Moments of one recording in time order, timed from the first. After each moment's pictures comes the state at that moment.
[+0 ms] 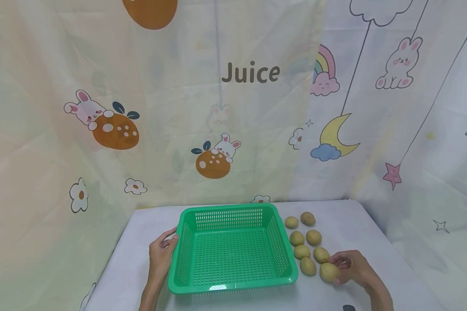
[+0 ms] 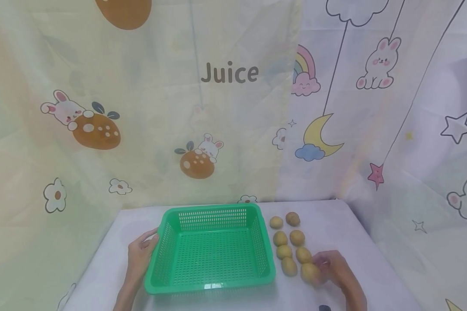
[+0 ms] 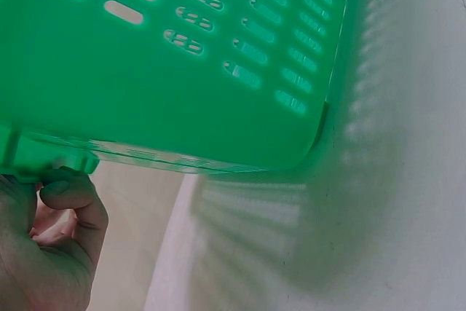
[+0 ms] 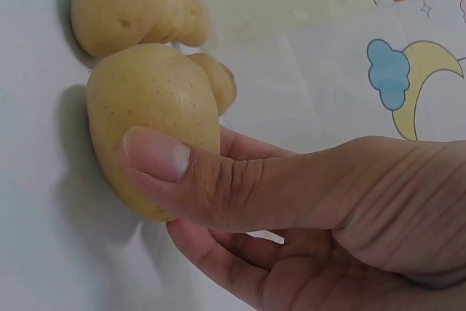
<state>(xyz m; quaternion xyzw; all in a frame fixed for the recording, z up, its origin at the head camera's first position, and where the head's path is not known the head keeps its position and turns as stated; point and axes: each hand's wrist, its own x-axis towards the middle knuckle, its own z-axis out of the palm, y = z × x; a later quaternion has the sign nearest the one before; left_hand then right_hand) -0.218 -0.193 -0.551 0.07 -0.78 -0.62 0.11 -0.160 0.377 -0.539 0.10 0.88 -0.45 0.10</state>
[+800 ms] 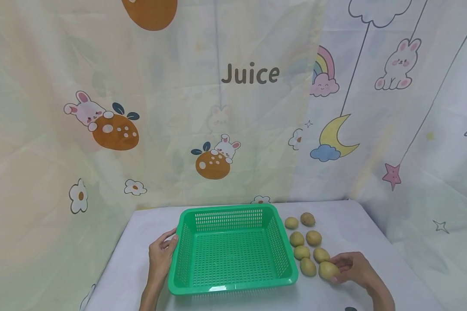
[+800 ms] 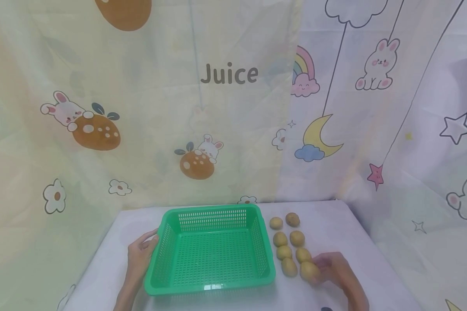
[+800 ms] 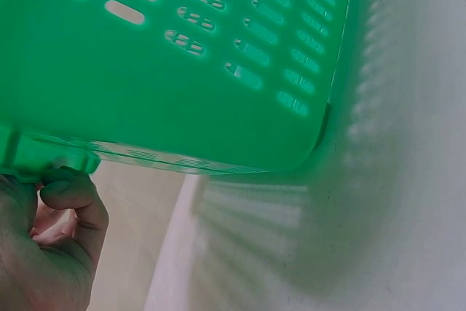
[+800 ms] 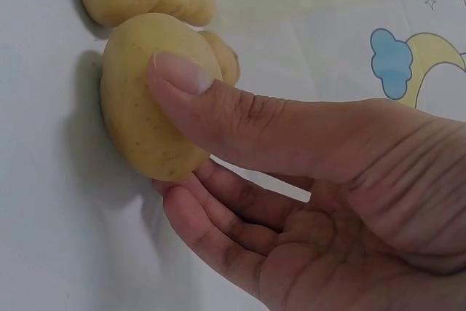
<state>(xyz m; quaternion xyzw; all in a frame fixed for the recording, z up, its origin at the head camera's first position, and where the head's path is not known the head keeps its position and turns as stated) -0.218 -0.192 -0.550 0.07 -0.77 -0.62 0.11 -0.155 0.380 -0.540 0.09 0.89 -0.44 0.09</state>
